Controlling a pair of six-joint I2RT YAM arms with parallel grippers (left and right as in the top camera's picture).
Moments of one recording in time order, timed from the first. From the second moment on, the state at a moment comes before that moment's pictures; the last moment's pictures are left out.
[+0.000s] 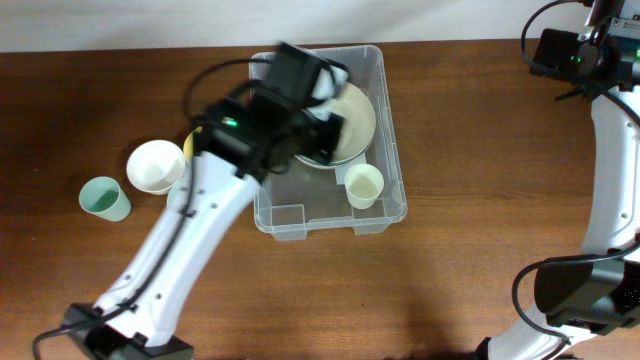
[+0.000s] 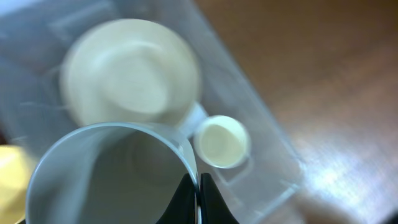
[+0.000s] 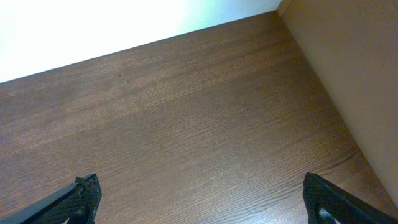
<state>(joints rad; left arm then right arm) -0.56 1.71 1.88 -1.08 0.08 -0.11 -0.22 1.86 2.08 -1.04 0.23 0.05</state>
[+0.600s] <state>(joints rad) -0.80 1.92 1.88 -1.05 0.08 -0.11 -0.22 1.86 2.08 -1.04 0.23 0.05</state>
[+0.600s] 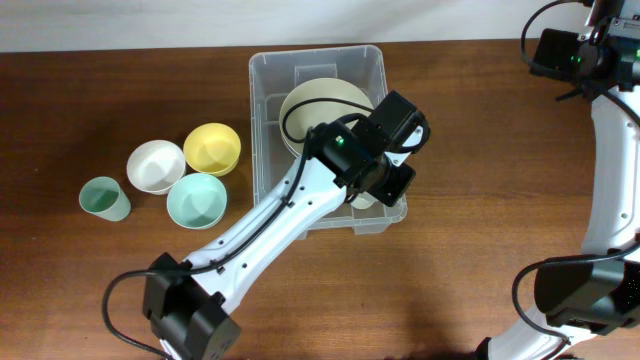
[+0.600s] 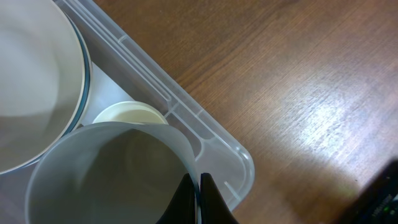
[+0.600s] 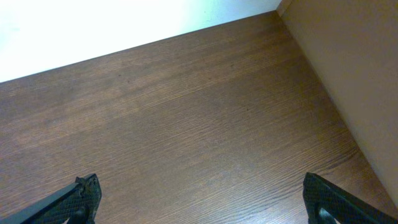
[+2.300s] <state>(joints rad) 0.20 1.79 1.99 -1.35 -0.20 -0.22 -0.22 1.86 2.08 -1.04 0.23 0.05</state>
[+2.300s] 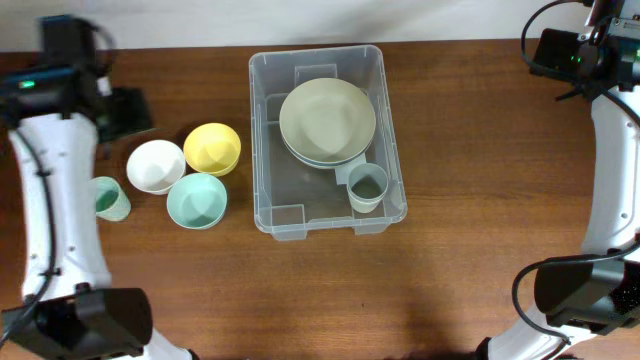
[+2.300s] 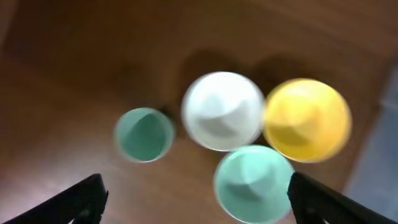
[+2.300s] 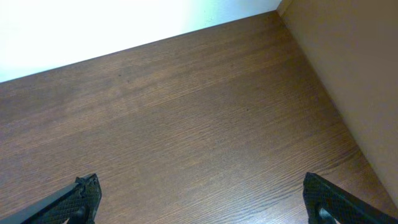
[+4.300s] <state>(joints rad) 0.39 1.96 1.44 -0.83 -0.20 -0.72 -0.22 1.86 2.08 -1.04 0.23 0.05</state>
